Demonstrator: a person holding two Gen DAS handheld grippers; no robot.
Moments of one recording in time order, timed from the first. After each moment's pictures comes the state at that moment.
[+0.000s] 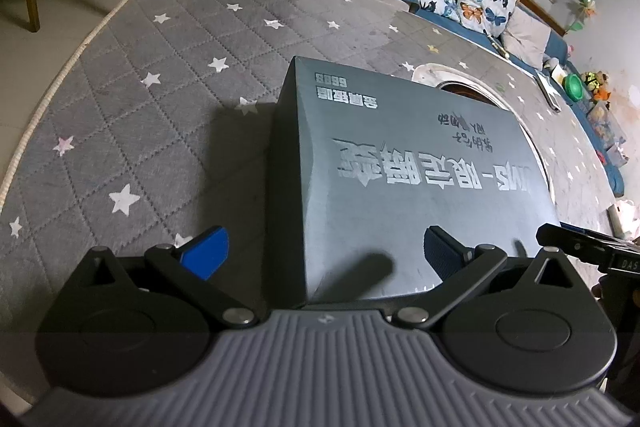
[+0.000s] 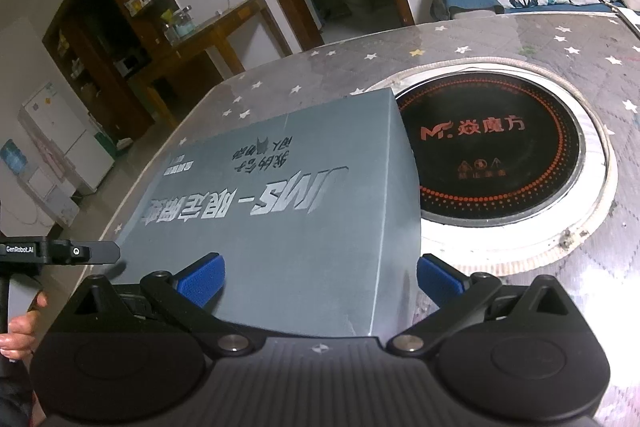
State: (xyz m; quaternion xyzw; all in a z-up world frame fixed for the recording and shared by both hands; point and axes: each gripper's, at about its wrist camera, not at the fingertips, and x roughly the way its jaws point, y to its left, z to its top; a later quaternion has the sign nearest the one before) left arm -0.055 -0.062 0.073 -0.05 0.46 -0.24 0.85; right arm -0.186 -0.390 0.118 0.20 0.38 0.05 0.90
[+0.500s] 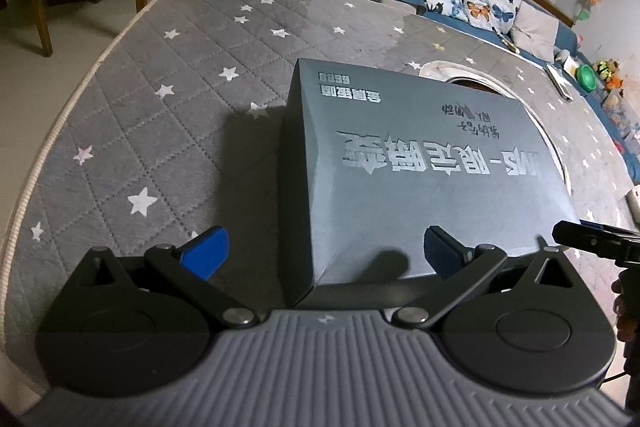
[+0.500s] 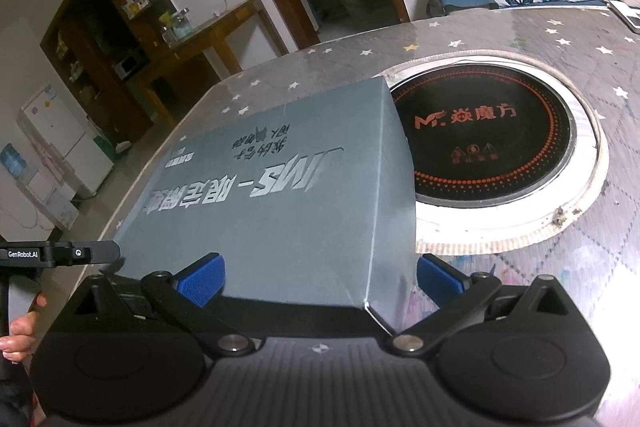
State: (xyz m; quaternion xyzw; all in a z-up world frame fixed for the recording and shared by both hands) left arm -0.071 -0.065 0.074 -0.02 0.44 -0.22 0.87; right arm -0.200 -0.389 0.114 0.20 0.38 0.05 0.90
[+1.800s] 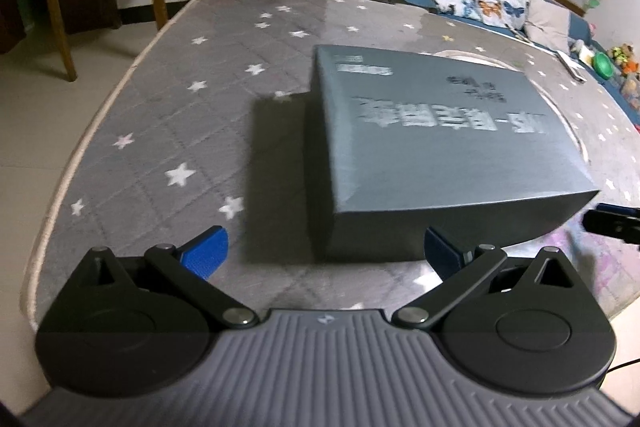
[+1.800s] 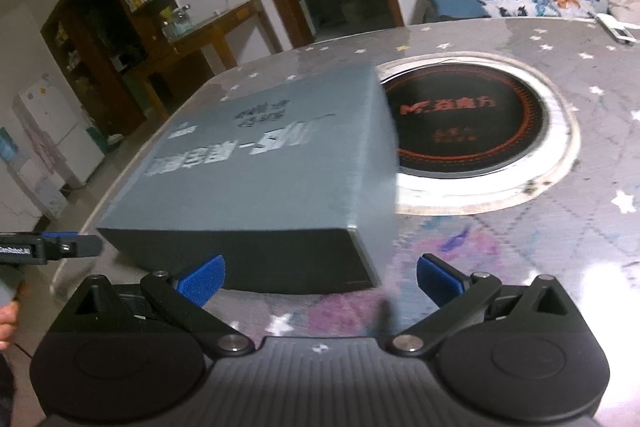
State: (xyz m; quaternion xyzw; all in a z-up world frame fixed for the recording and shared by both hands) left arm -0.116 -0.046 0.068 0.02 0.42 -0.18 0.89; right arm -0.242 -0.387 0.110 0.16 0.37 0.02 0.91
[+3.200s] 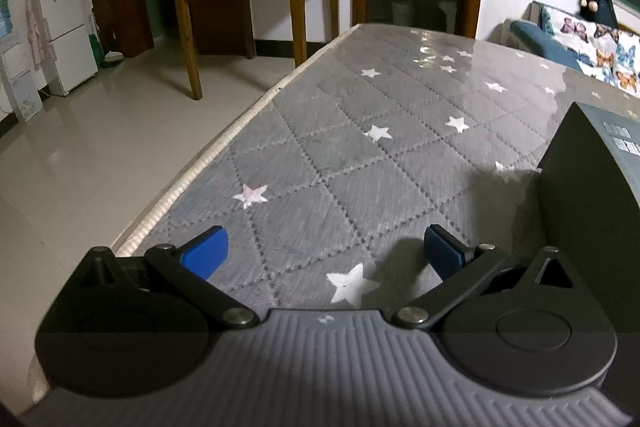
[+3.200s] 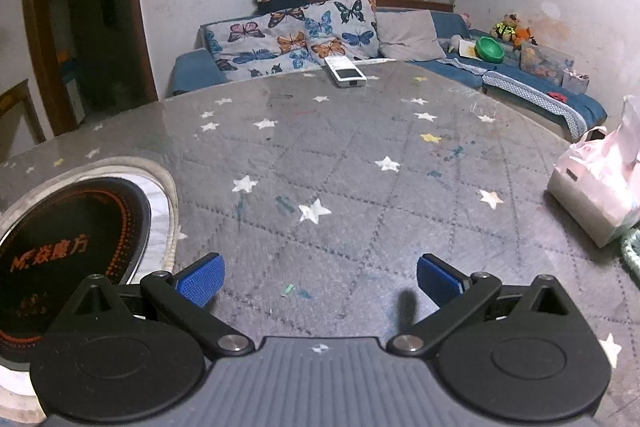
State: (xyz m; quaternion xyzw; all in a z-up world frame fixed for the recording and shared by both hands) left arm -0.007 0.000 0.003 0.01 0.33 0.02 0.94; right arm -0.205 -0.603 0.064 0.13 0.31 -0.33 0.88
